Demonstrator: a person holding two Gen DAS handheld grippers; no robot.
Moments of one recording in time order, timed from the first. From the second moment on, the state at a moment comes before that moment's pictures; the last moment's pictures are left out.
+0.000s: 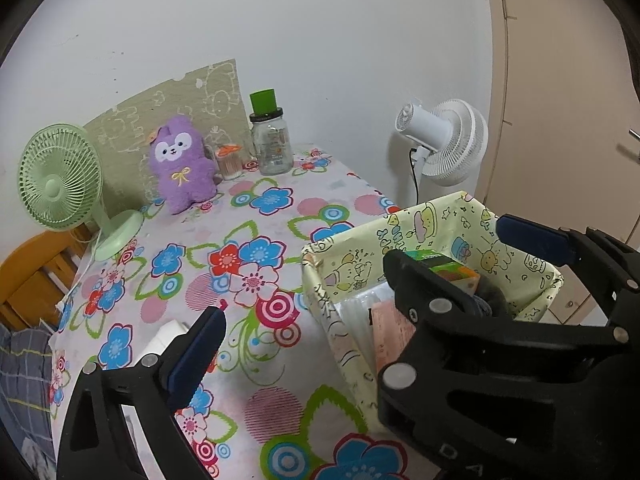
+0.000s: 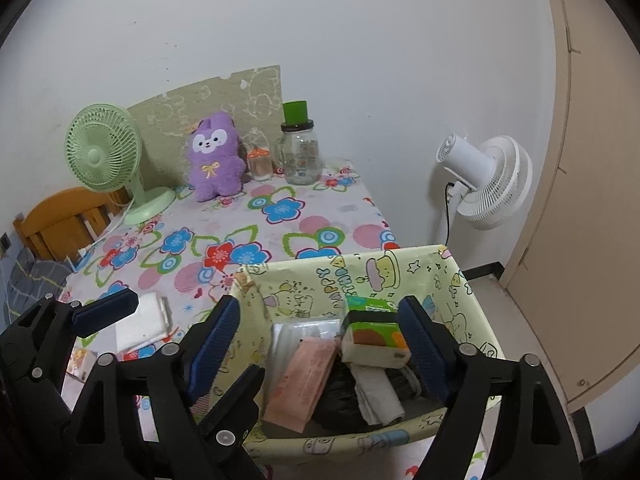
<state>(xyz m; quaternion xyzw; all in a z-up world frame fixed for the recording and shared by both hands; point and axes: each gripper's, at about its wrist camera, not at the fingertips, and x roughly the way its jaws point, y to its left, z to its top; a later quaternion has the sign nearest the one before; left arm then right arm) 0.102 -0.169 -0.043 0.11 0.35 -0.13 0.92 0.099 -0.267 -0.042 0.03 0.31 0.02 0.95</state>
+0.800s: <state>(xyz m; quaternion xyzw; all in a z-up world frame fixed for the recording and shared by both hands) 0.065 -0.113 -0.029 0.09 0.33 -0.11 0.94 0.061 -0.213 -0.024 0.00 0.29 0.03 0.96</state>
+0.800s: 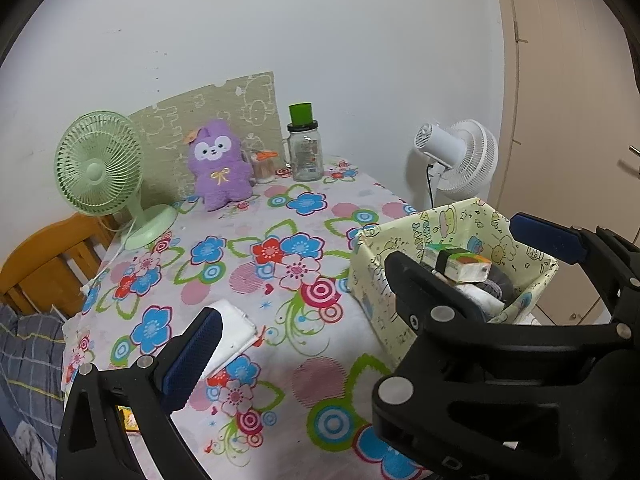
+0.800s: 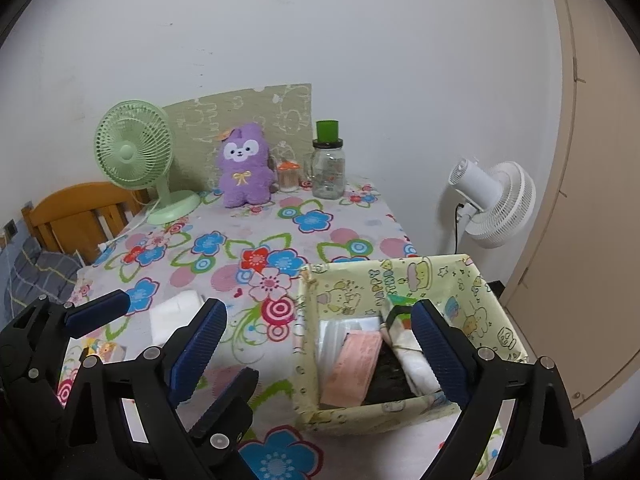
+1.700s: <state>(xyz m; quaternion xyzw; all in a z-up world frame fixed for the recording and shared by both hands) 0.041 -0.052 -0.029 0.07 0.32 -0.08 0.94 0.041 -0.148 -0.022 -0.02 0.27 0.06 0.96</state>
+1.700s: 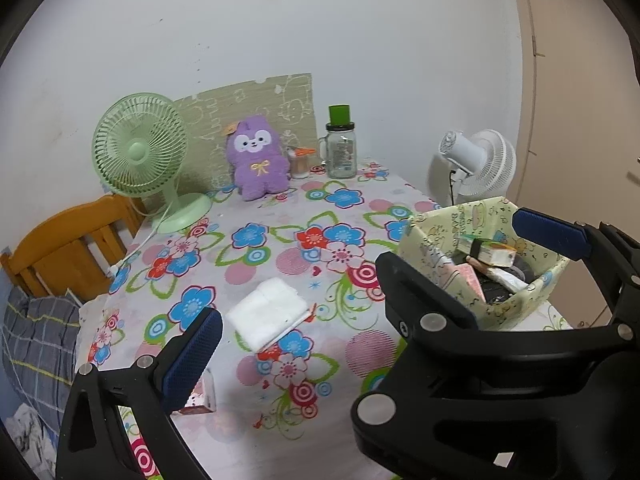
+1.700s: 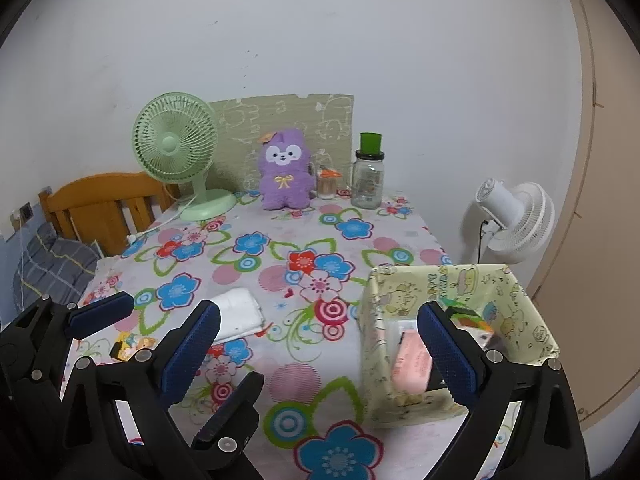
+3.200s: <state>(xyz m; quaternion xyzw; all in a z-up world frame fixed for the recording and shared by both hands) 0.090 0.052 -0.114 0.03 0.41 0.00 0.91 0.105 -0.046 -0.106 -0.04 0.35 0.14 0.92</state>
